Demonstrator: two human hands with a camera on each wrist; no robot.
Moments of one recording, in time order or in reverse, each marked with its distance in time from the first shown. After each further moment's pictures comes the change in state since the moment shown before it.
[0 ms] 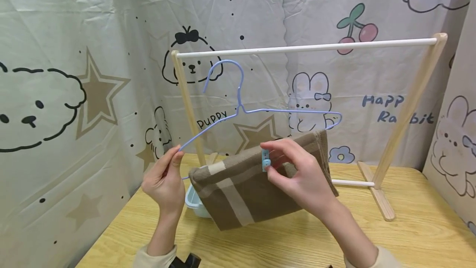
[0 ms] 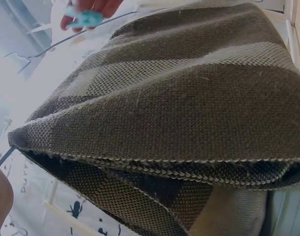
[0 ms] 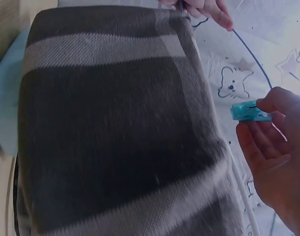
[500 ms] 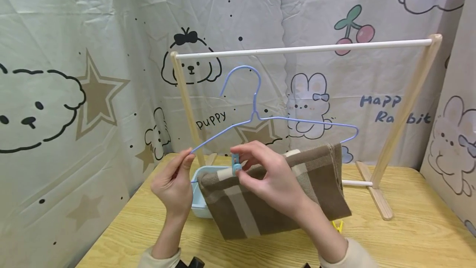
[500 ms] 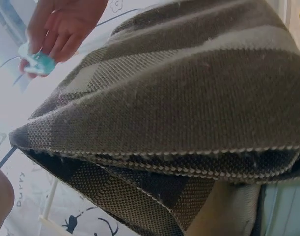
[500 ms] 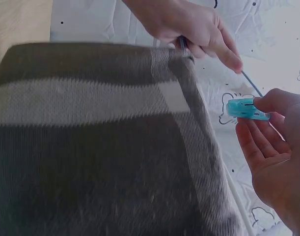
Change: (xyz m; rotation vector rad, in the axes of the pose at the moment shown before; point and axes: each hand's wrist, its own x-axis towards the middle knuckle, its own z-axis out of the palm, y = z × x) left_hand -0.009 0.009 0.010 -0.113 -0.092 0.000; right_hand 0.015 -0.012 0.036 0.075 -0.106 0.046
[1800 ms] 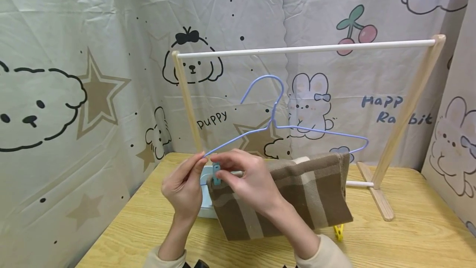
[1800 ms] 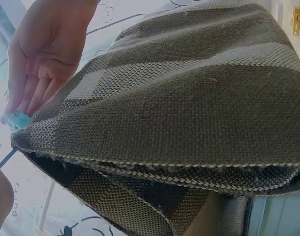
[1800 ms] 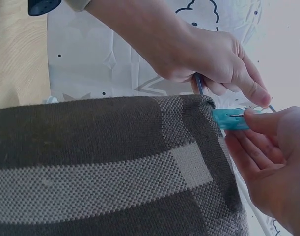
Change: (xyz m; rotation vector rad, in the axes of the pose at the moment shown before) left_hand -0.005 0.003 0.007 -0.015 -0.098 0.096; right_hand 0.010 0.006 0.043 0.026 0.022 0.188
